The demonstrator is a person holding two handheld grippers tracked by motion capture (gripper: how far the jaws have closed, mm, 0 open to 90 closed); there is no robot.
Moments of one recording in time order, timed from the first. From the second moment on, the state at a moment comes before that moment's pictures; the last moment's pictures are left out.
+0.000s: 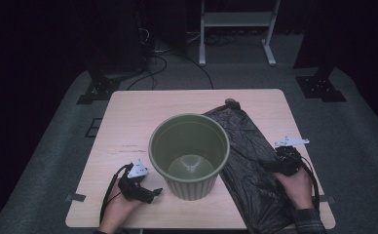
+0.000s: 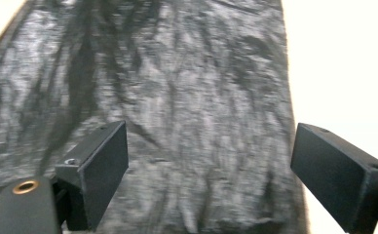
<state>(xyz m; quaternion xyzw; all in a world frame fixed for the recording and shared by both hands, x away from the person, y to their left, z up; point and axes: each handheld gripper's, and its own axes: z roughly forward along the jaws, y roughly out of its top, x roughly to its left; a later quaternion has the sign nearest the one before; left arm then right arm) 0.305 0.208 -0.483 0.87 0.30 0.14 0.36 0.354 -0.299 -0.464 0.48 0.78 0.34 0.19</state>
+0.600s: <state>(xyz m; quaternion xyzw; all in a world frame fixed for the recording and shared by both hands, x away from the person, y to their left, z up) 0.305 0.208 -0.483 0.87 0.30 0.14 0.36 0.357 -0.303 -0.476 0.48 0.79 0.33 0.19</state>
